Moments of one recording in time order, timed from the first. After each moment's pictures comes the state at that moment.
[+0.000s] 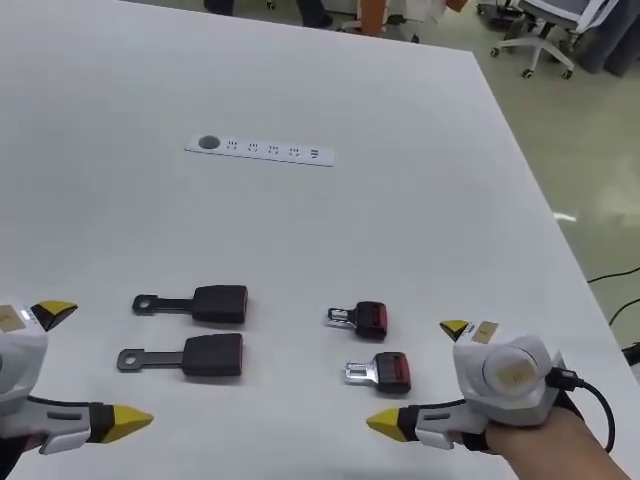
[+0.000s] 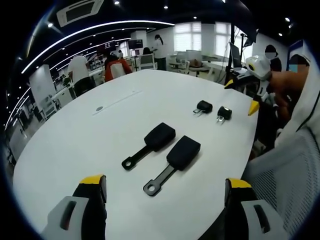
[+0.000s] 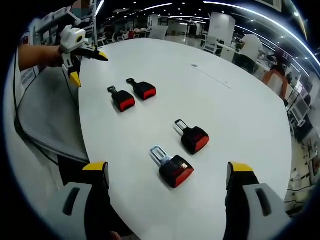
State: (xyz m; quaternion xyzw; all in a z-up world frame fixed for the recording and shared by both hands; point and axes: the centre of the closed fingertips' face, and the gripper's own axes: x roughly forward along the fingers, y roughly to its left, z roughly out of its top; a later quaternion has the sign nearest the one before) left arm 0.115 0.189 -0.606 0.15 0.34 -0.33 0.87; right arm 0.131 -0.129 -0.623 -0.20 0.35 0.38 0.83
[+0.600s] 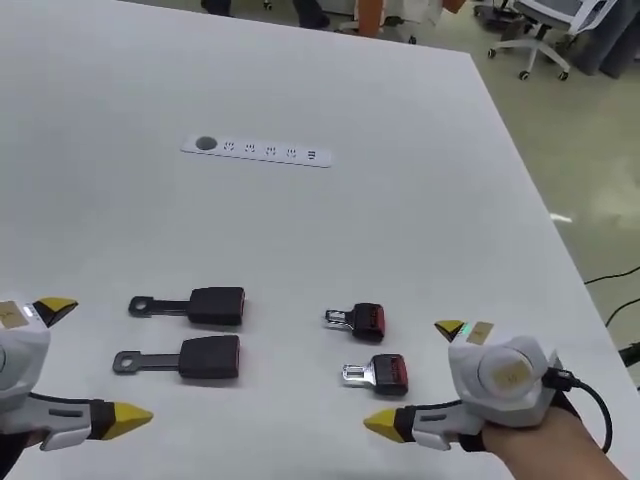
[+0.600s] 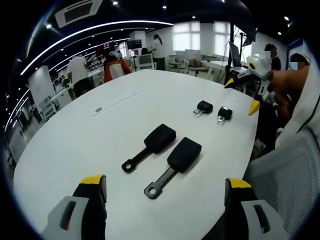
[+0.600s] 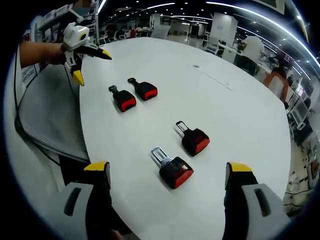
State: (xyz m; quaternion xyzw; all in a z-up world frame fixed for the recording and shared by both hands) left arm 0.121 0.184 -0.605 0.15 0.34 -0.33 0.87; right arm 0.131 -0.126 -0.620 -0.21 0.35 0.39 0.83
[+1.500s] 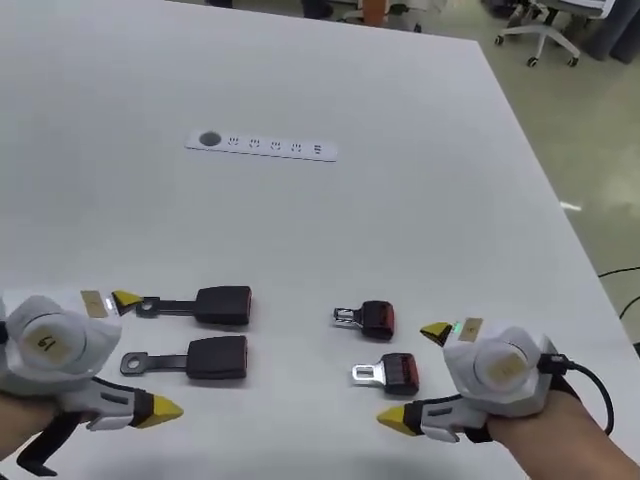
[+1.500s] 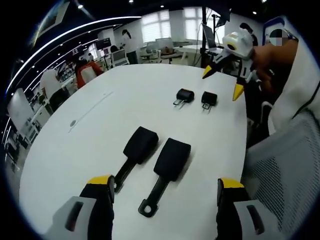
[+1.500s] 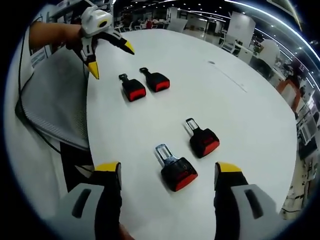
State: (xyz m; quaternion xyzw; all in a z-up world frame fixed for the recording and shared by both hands) left arm 0.133 0.140 -0.622 0.23 0.35 -0.43 0.80; right arm 0.130 -0.117 -0.638 -0.26 0.36 0.44 0.78
